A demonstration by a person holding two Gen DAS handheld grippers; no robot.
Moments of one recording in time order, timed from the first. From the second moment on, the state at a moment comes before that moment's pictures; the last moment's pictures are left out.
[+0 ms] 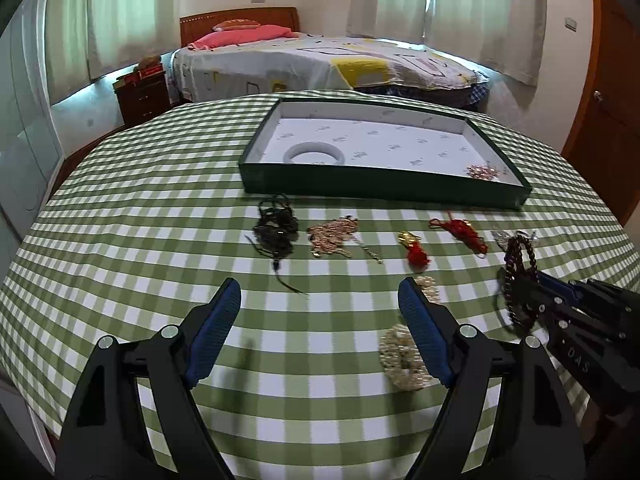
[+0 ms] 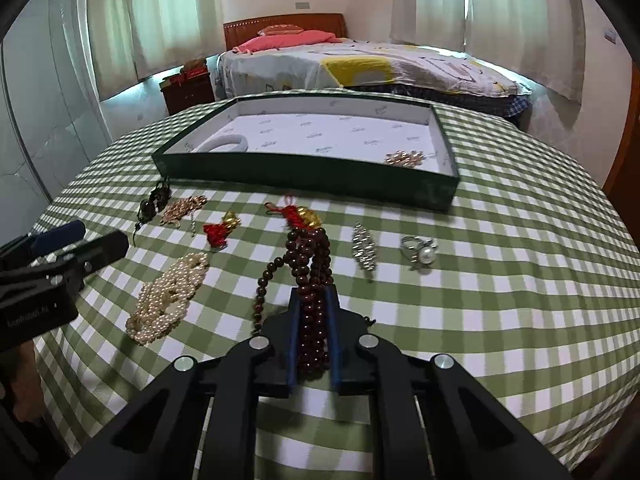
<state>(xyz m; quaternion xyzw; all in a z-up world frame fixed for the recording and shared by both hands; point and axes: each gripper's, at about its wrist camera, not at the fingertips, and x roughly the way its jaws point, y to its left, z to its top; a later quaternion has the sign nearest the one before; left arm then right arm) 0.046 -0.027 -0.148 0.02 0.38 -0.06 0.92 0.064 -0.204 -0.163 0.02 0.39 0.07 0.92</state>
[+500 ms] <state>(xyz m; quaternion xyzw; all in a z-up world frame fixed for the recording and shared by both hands) 0.046 -0.077 -0.175 0.07 0.41 -0.11 0.90 0.061 -0.236 -0.162 0.05 0.38 0.06 0.92</state>
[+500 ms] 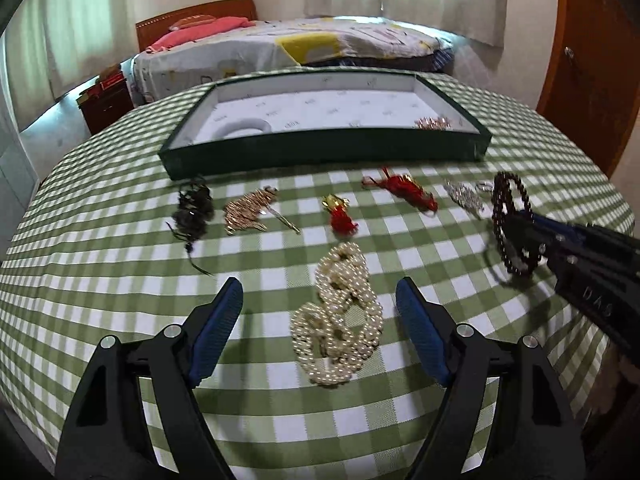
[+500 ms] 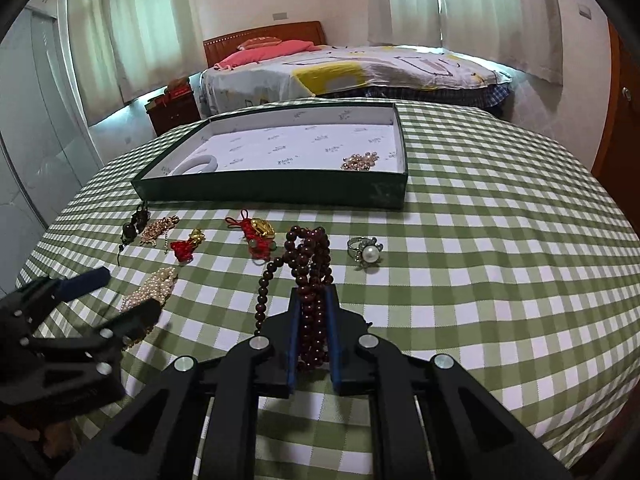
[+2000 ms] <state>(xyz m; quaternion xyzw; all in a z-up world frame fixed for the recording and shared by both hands) 0.039 -0.052 -0.137 0.02 0.35 -0.14 0.93 0.059 -0.225 -0.150 0.05 0.36 0.07 0.93</state>
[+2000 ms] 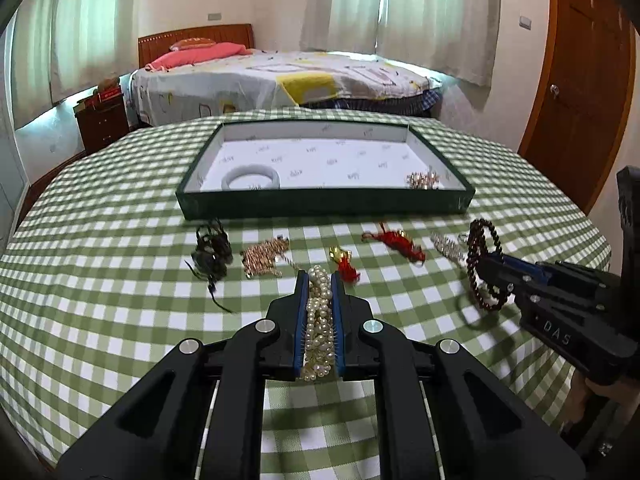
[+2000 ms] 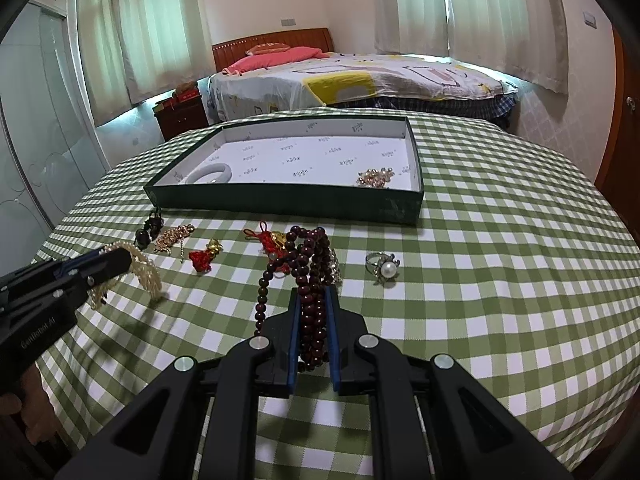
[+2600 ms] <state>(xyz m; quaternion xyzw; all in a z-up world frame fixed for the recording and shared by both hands) 0.083 -0.068 -0.073 0.02 0.27 -0.16 0.95 0.096 -0.227 -0.094 0.06 0.31 0.08 0.95</state>
